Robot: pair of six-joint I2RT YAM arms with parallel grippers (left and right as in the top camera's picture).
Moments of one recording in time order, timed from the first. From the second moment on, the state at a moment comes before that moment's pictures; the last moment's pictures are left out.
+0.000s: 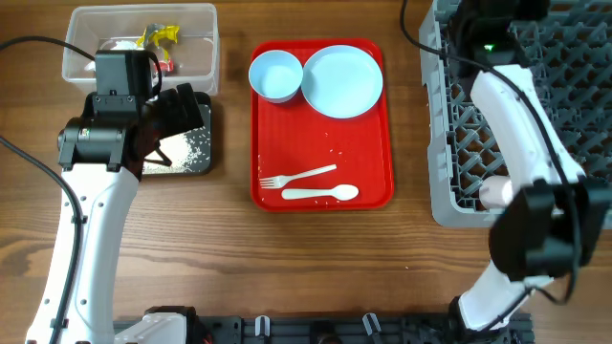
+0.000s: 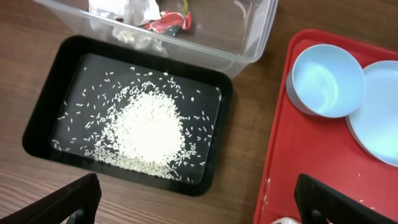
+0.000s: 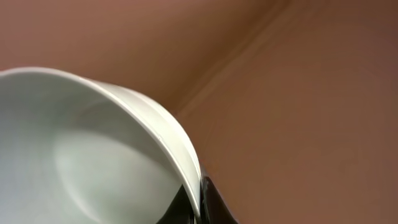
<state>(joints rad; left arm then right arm) -0.04 1.37 1.35 -0.92 -0.13 -0.30 0.09 1.91 1.62 0.15 0.99 -0.67</state>
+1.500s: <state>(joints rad) -0.04 1.37 1.35 -0.92 -0.13 -0.30 0.07 2.15 1.63 -0.02 0.93 -0.70</state>
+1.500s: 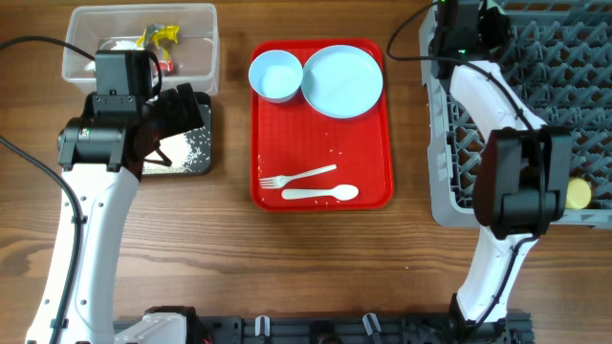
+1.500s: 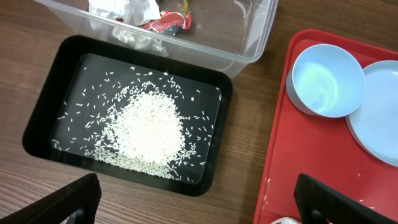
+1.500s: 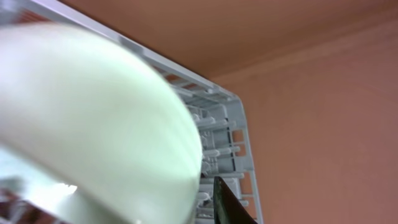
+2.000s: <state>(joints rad) -0.04 1.37 1.35 -0.92 -0.13 -0.30 0.20 2.16 1.63 -0.04 1.03 -0.69</state>
